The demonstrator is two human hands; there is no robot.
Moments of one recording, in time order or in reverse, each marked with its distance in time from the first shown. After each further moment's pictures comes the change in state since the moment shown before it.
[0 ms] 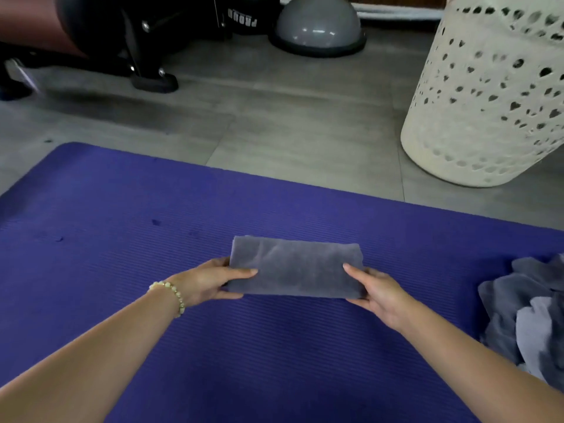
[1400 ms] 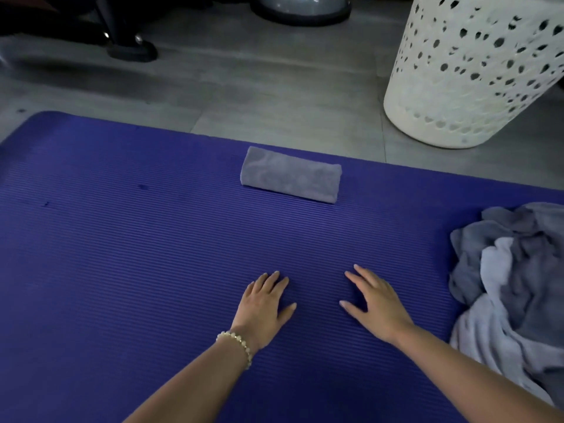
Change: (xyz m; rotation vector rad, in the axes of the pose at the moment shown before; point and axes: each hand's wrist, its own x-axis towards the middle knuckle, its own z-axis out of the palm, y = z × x) left_hand -0.013 -0.125 0.133 1.215 0.224 0.352; right_hand -0.040 0.125 -0.056 -1.329 0.091 -0.450
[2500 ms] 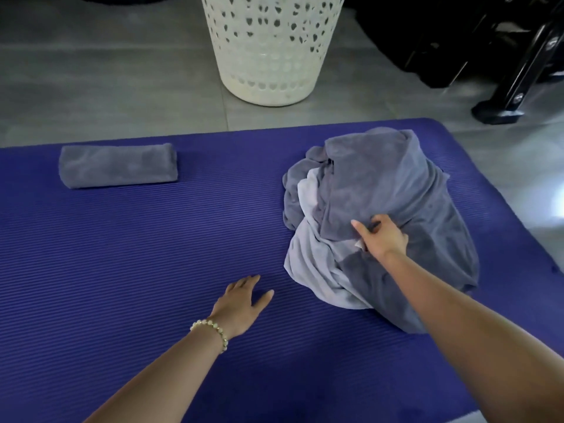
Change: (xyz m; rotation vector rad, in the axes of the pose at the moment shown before) left_hand -0.025 0.219 0.061 -0.181 -0.317 0.105; right_hand -0.154 0.227 -0.090 0.339 0.482 0.828
